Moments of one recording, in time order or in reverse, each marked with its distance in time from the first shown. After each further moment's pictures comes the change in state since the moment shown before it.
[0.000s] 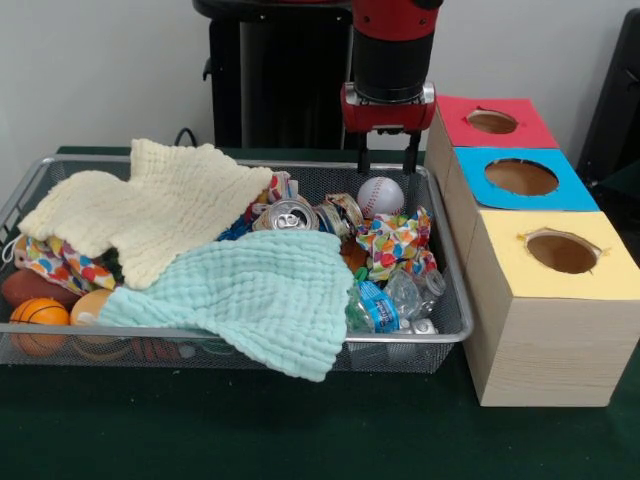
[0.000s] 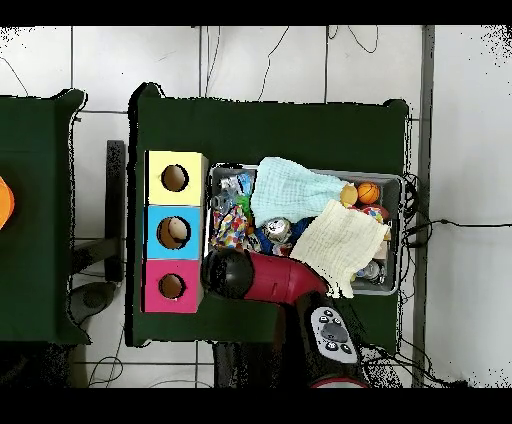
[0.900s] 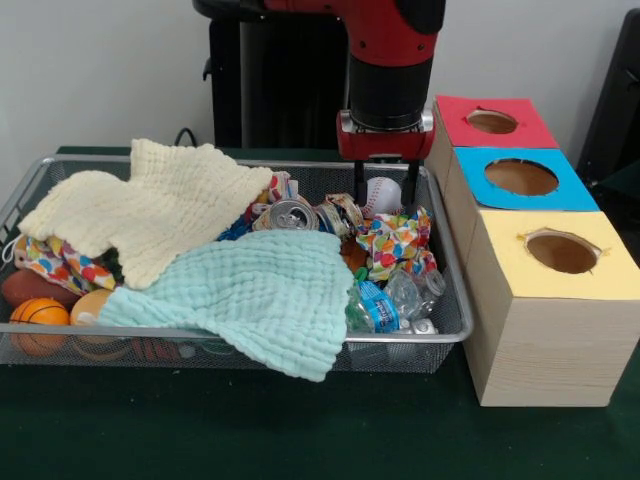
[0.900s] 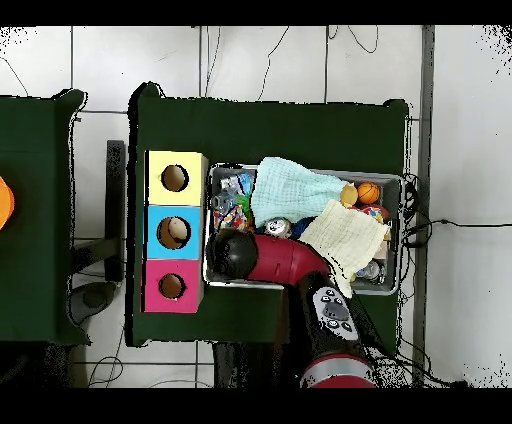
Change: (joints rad) arm -0.001 0.069 0.000 -0.122 0.000 0.002 0.000
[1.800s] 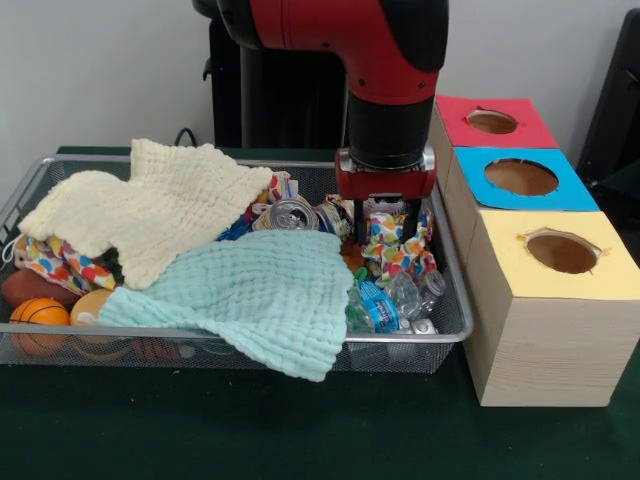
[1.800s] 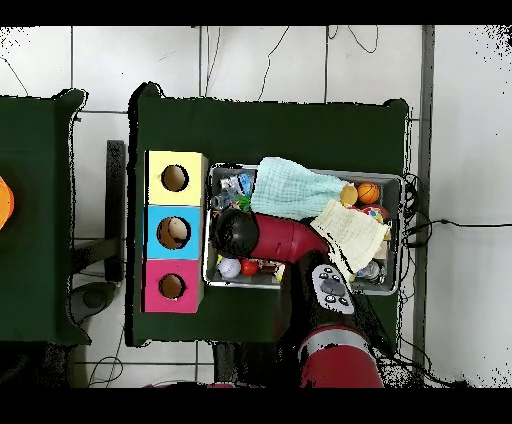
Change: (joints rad) arm 0.008 0.079 0.000 -0.123 0.002 0.000 0.000
